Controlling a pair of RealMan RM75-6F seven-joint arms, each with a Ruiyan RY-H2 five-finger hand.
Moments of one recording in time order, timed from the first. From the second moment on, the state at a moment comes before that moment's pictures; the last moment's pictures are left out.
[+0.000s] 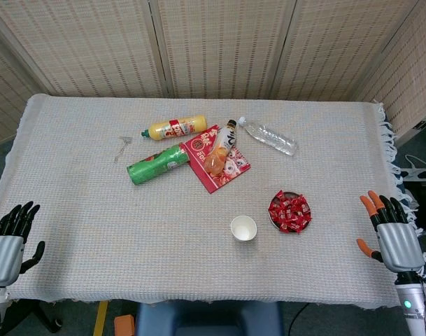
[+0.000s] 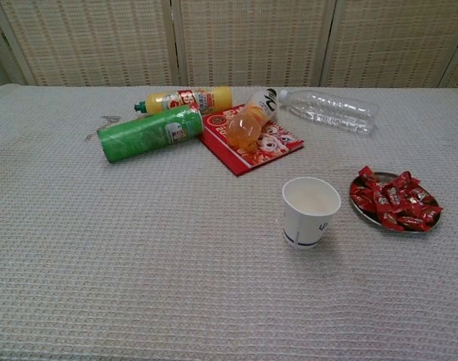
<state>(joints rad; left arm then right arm) -0.10 -1.19 -0.06 -1.53 1.52 1.52 0.09 0.11 -1.15 0.06 -1.60 -1.46 1.41 -0.13</state>
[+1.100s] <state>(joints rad) -0.16 -1.17 -0.09 -1.50 1.40 1.37 -0.01 0.52 -1.40 0.12 -1.45 -1.12 0.86 -0.47</state>
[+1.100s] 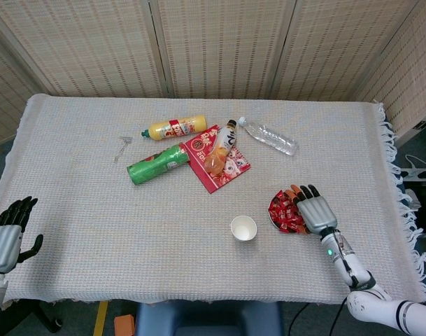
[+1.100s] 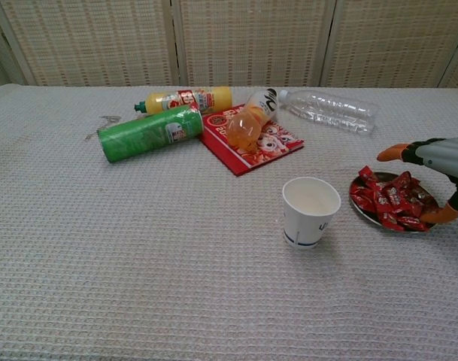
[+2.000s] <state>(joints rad) -0.17 -1.16 -0.08 -1.49 1.40 1.36 -0.04 0.57 -1.43 0.08 -1.44 -1.07 0.87 -0.49</state>
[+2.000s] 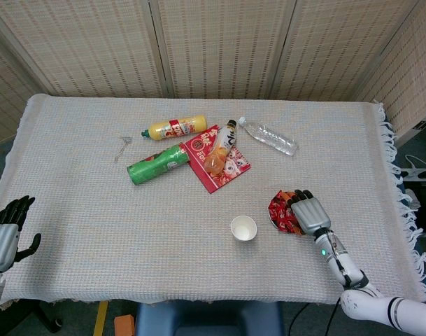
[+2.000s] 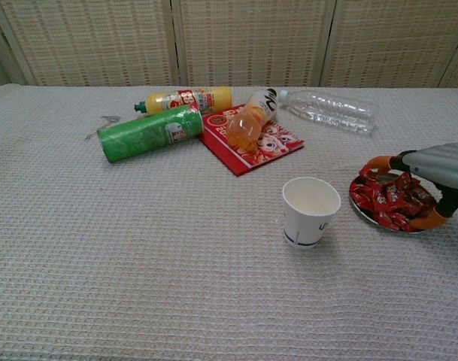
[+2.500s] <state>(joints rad) -0.17 -1.15 -0.08 -1.49 1.39 1.35 -0.05 0.59 -1.43 0.05 -1.45 -1.02 0.90 -0.62</state>
